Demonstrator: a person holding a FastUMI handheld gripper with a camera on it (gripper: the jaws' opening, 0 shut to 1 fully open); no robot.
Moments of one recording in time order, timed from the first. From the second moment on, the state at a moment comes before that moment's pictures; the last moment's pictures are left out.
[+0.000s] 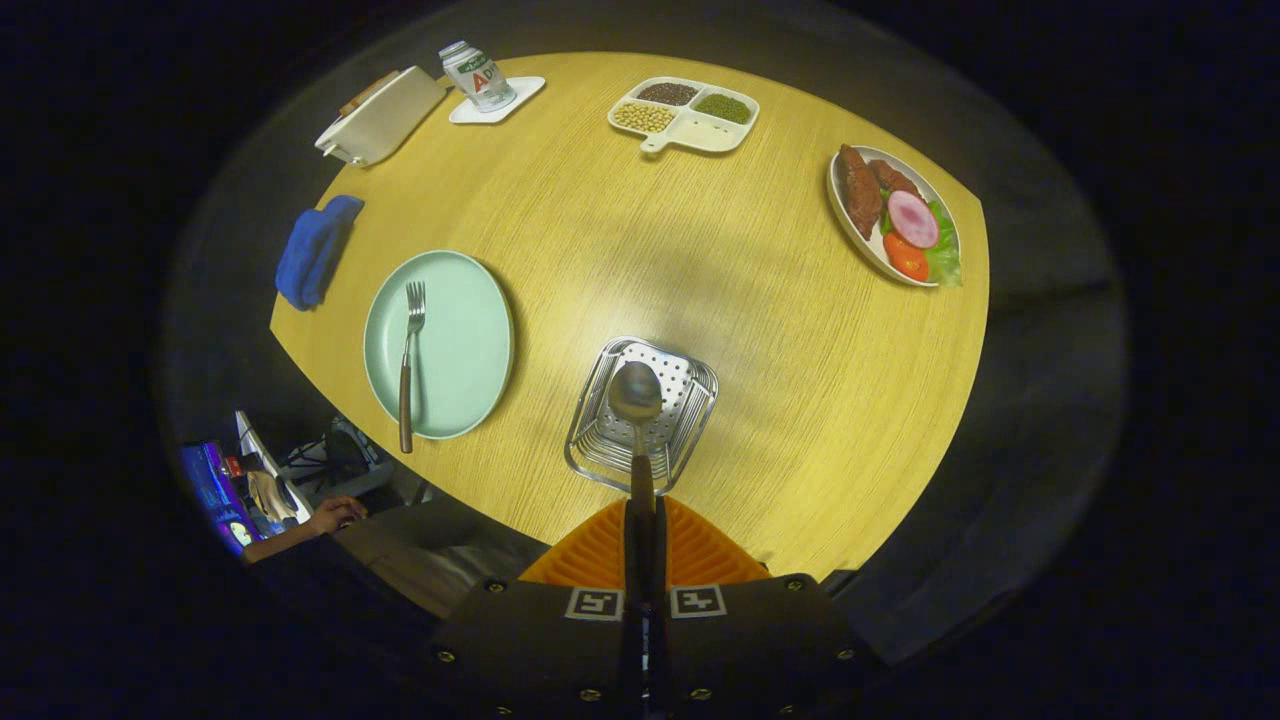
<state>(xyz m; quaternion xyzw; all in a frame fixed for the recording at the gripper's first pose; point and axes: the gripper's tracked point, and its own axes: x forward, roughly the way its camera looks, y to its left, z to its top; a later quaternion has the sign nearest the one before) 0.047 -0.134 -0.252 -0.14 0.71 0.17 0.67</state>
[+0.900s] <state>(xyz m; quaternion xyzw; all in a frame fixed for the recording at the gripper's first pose) 0.061 -0.110 -0.197 -0.10 0.65 0.13 0.74</state>
